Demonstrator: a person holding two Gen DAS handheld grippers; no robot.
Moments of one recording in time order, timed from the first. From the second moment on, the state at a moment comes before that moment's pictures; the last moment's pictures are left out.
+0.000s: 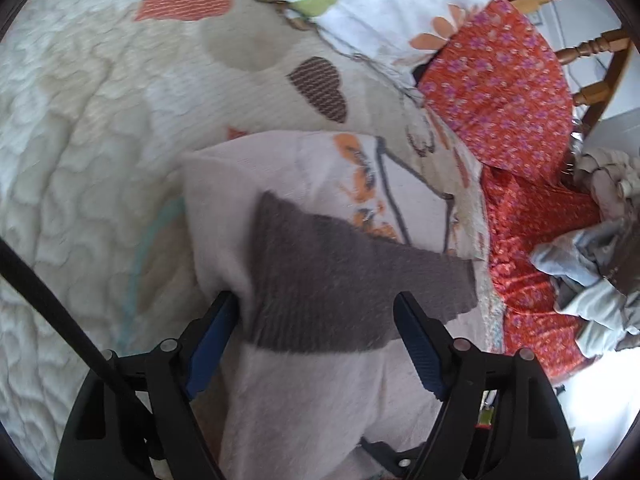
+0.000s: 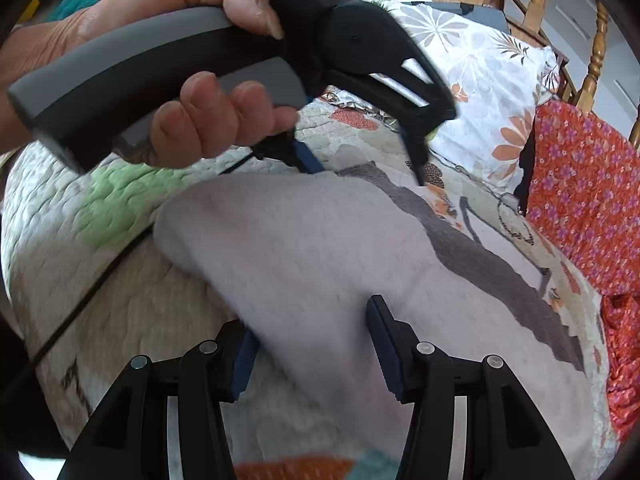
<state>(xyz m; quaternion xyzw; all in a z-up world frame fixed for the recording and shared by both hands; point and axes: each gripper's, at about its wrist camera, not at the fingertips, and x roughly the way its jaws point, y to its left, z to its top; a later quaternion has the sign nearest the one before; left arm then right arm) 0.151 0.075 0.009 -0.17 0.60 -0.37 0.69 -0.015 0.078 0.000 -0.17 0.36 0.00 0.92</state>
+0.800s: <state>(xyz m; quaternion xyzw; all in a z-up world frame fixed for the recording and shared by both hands) 0.040 -0.146 0.133 -0.07 0.54 -0.49 0.68 -0.126 -0.104 0.091 -0.01 0.34 -0.14 0.93</state>
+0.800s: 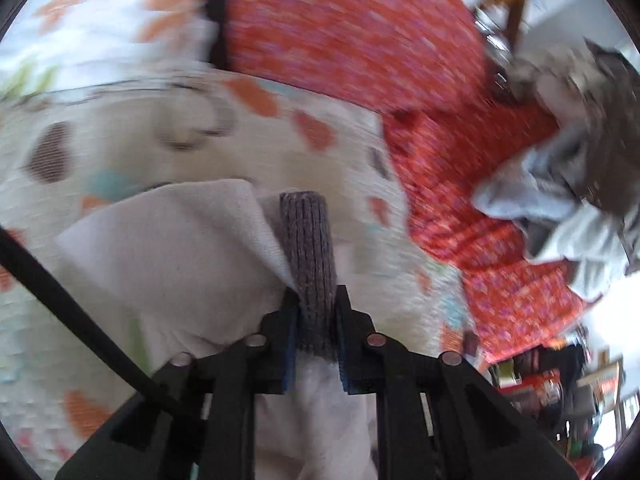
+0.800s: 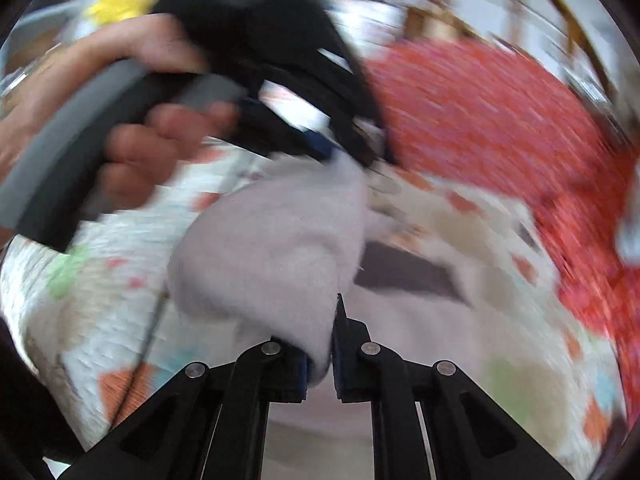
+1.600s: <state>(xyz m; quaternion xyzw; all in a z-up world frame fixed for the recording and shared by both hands) -0.018 -0.033 0.060 -0.08 0.52 -0.40 0.75 -0.108 -0.292 0.107 0.21 0.37 -0.18 0.89</state>
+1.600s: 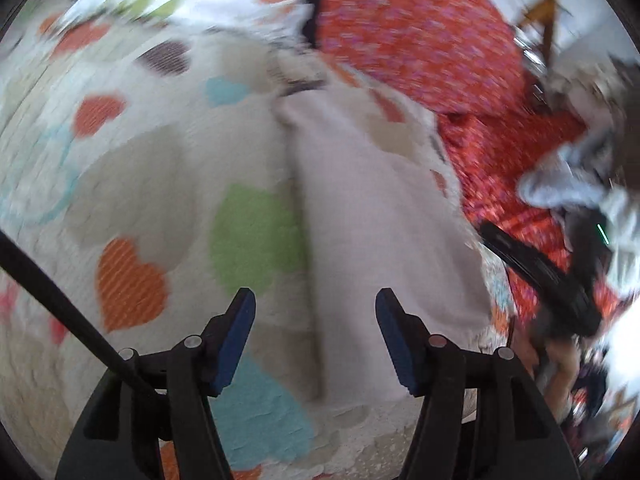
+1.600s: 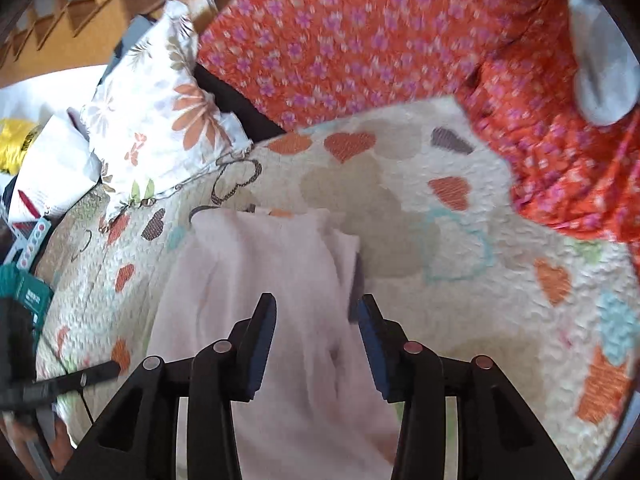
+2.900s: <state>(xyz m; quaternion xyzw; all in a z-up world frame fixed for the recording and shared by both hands) -0.065 -0.076 0.056 0.02 0.48 -0.44 0.76 -0.122 -0.361 0.081 0.31 0.37 -0.20 0.85</state>
